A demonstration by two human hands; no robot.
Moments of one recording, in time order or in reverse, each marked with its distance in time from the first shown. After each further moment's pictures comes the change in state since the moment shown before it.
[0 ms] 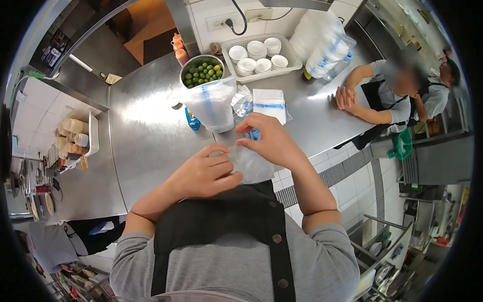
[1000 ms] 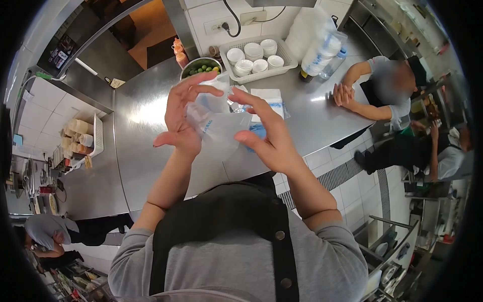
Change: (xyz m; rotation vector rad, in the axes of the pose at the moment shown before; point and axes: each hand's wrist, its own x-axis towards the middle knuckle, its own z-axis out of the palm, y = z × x) left_hand 0.050 -0.032 0.017 -0.644 0.824 -0.388; right_hand -0.033 -0.042 -0.010 0.315 0.211 -0.264
